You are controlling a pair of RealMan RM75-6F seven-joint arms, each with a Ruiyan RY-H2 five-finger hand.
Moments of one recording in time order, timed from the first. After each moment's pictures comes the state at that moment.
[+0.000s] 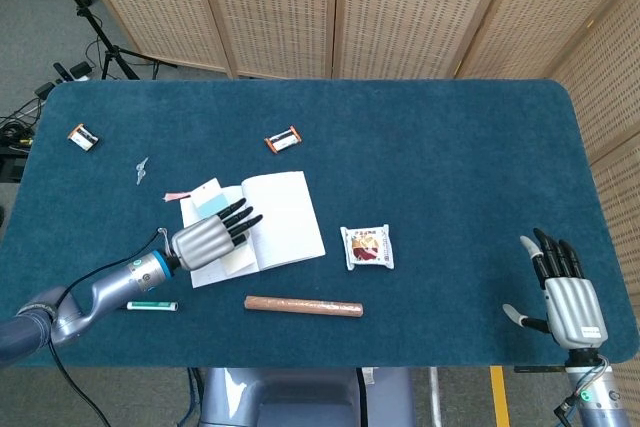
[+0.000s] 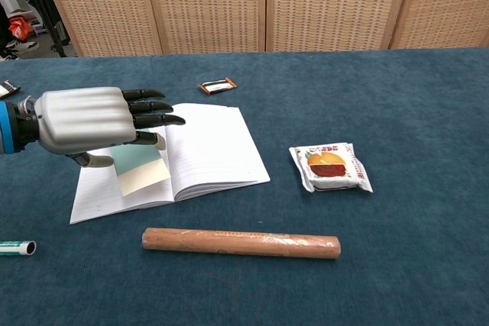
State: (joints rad) left arm -0.84 -1.51 0.15 -1.00 1.85 1.03 0.29; right arm 0.10 -1.21 0.05 -1.61 -1.52 1.46 -0.01
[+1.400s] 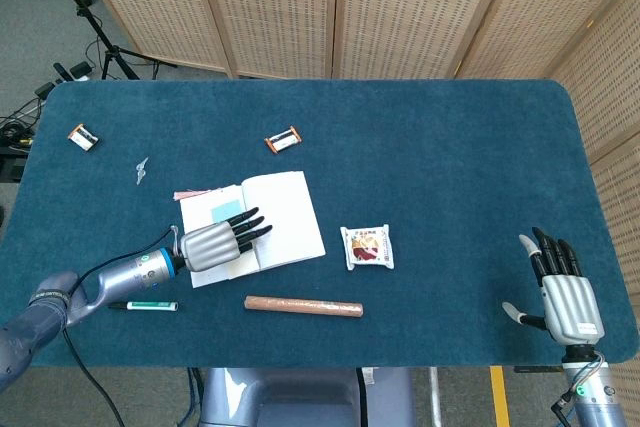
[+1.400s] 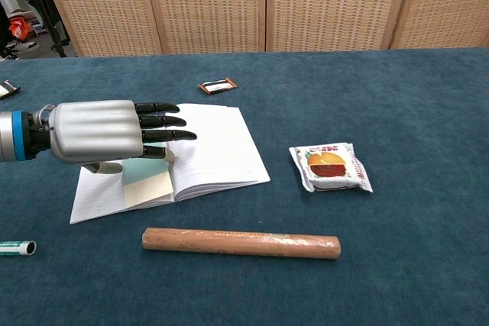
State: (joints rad) left arm -0.87 -1.66 0.24 -0.65 1.96 1.19 0.11; right arm 0.11 -1.22 0.06 -1.60 -1.49 1.44 -0.05
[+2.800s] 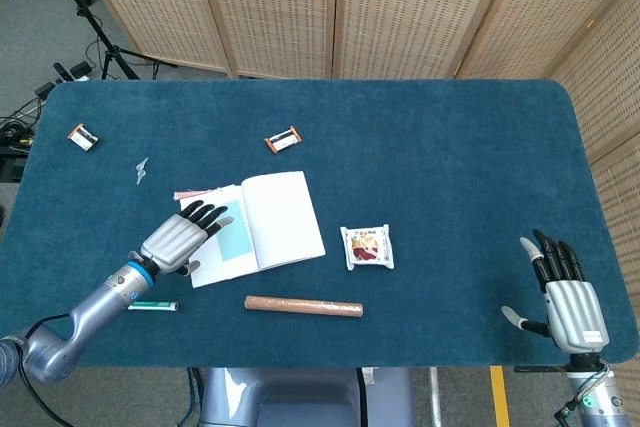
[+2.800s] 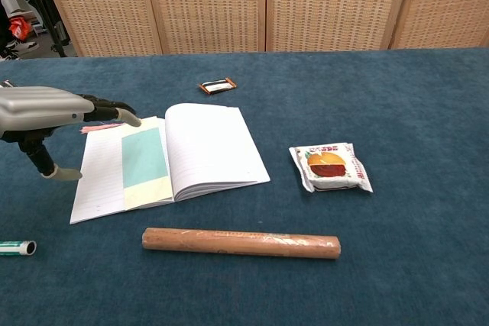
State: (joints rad) left arm -0.79 -1.27 0.07 -1.56 1.26 0.84 0.22; right arm 0.09 -1.20 0.04 -1.62 -1.56 1.51 0.01
